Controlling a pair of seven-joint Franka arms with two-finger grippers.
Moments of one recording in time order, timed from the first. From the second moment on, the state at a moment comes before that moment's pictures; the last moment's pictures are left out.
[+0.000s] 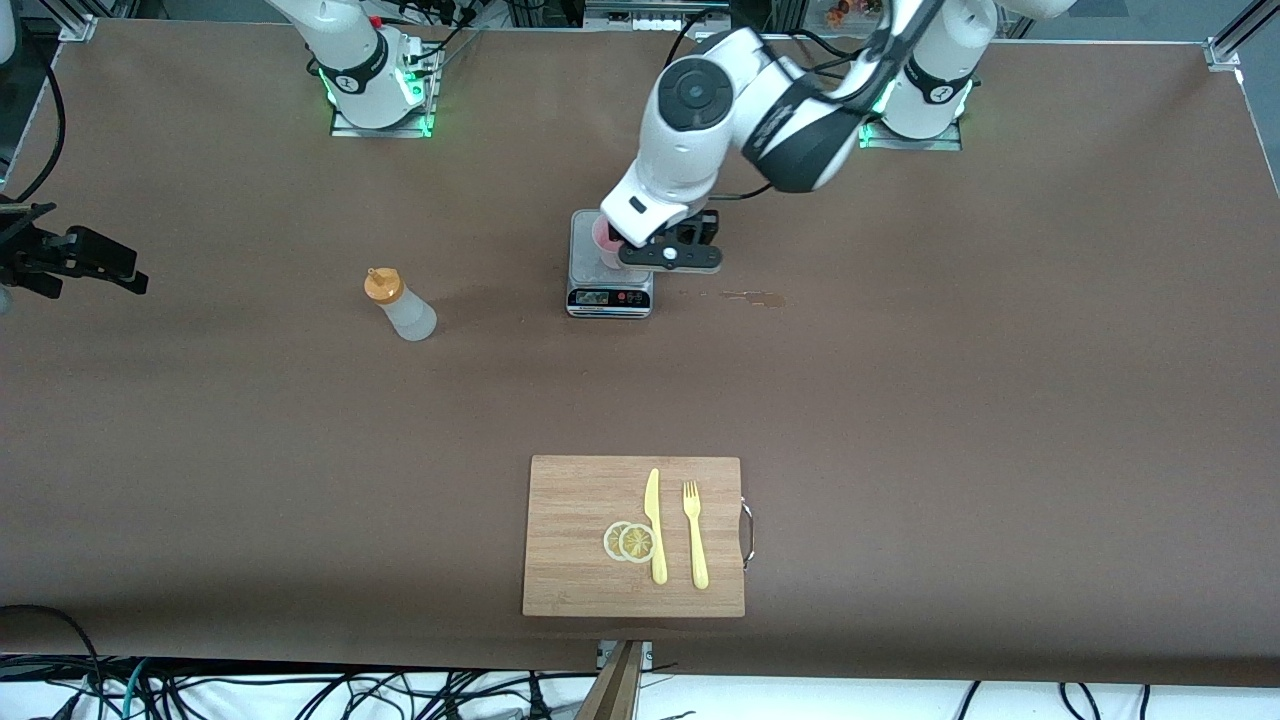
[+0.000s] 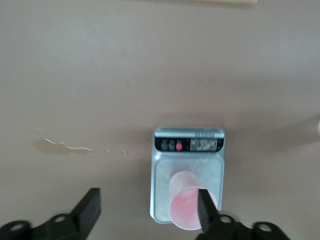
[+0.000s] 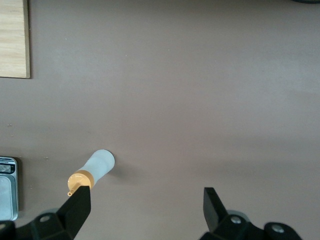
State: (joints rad) left arm -0.66 0.35 -0.09 -1.58 -0.13 1.96 -0.76; right arm 0.04 0.12 -0.13 -1.53 0.05 1.65 -0.15
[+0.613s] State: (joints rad) left arm -0.40 0.22 0.03 -1.51 -0.13 1.78 -0.39; right arm 0.05 0.12 -0.04 -1.54 0.06 1.65 -0.54
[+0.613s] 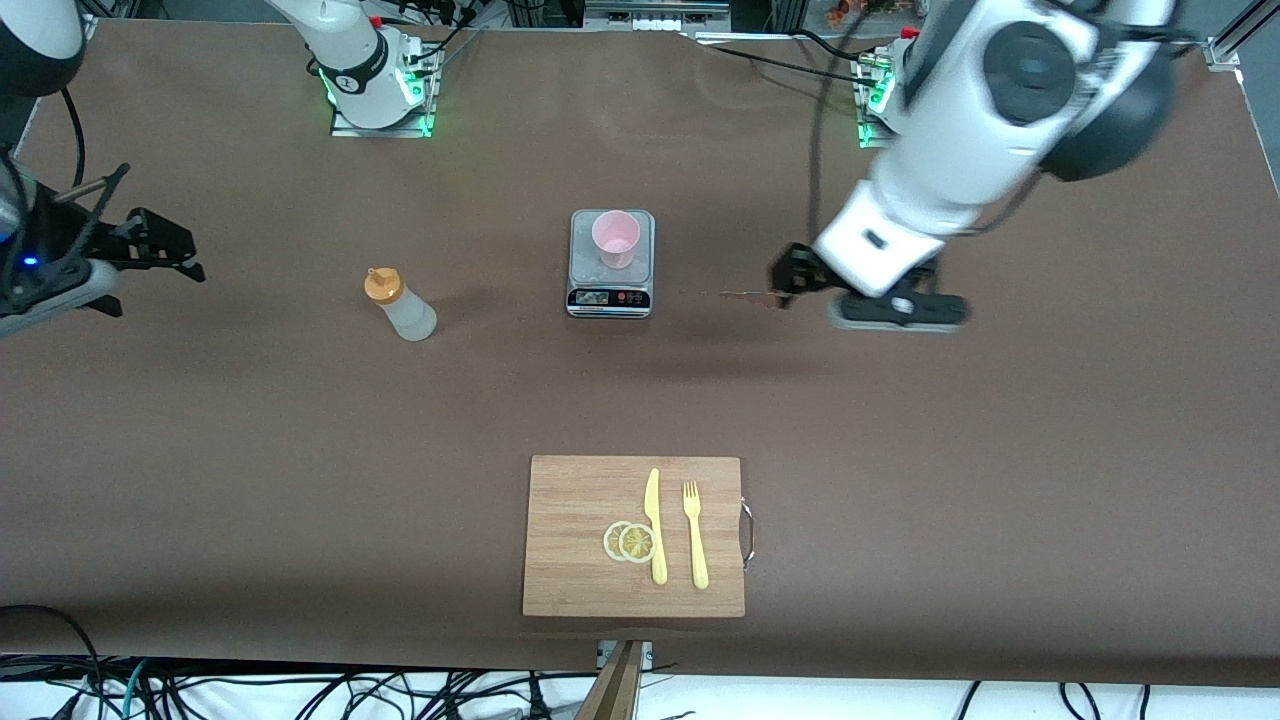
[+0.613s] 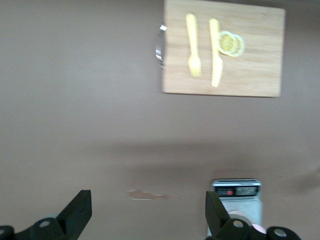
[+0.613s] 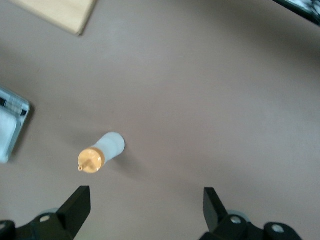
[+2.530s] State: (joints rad) left arm -0.06 0.13 0.09 -1.50 -0.05 1.48 0.13; right arm -0.22 0.53 -0.06 -2.07 0.99 1.64 -2.53
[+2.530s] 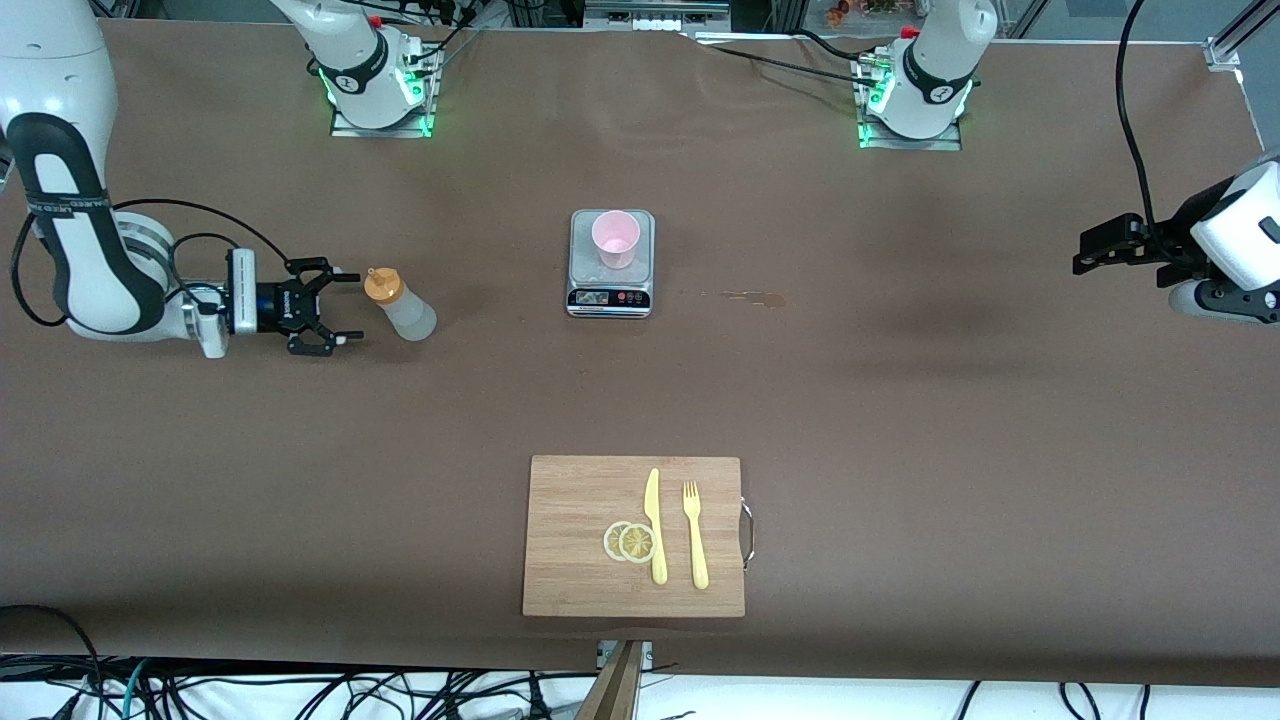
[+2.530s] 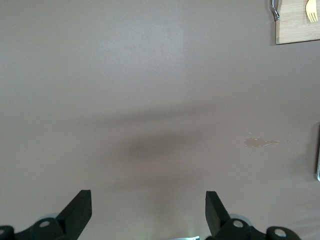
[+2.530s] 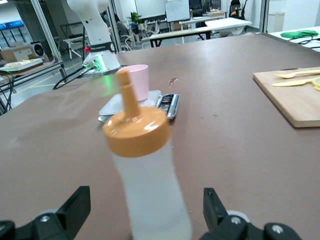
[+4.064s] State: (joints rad) left arm -0.06 0.13 0.09 -1.50 -0.05 1.48 0.13; right arm -0.13 0.56 -0.05 -2.18 1.27 1.66 -2.68
